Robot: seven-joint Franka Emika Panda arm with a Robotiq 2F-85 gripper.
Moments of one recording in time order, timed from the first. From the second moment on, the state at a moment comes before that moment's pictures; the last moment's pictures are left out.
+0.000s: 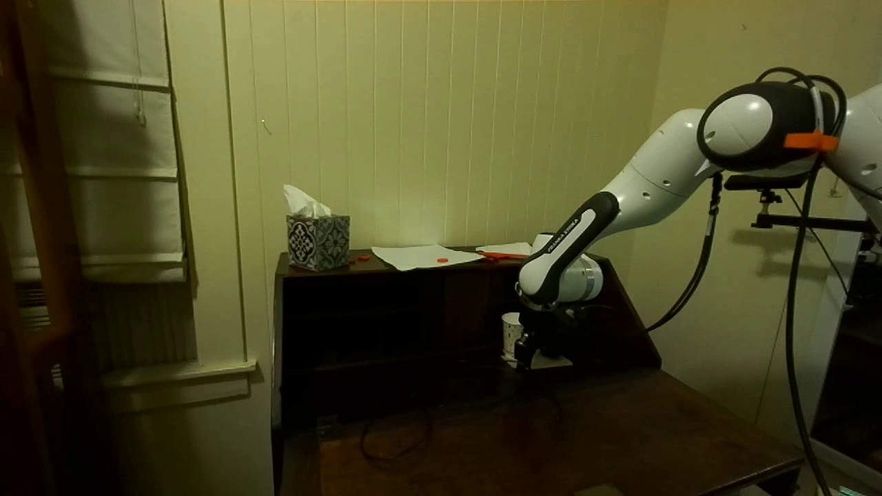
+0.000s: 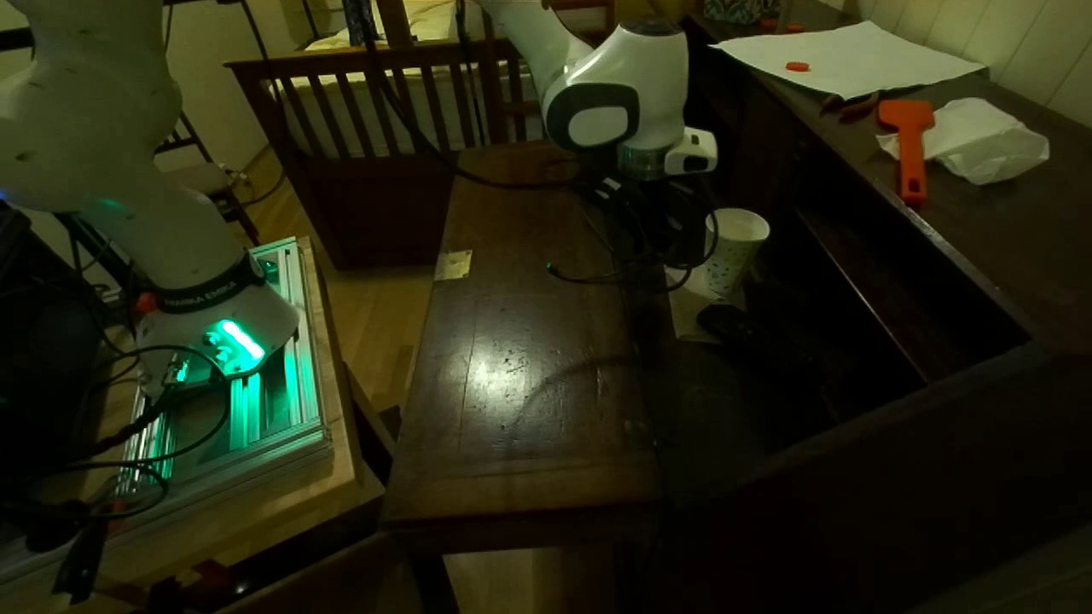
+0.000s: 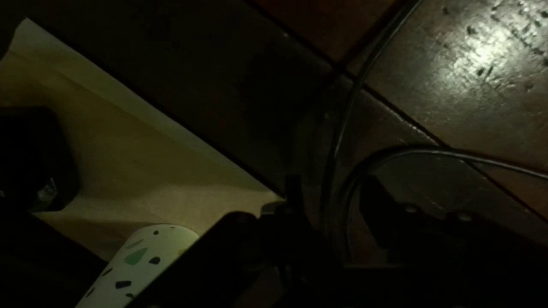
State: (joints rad) arm -0.29 0.61 0.02 -1.92 0.06 2.65 -0.50
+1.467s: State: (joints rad) arm -0.27 0.08 0.06 -2.04 0.23 2.40 -0.59
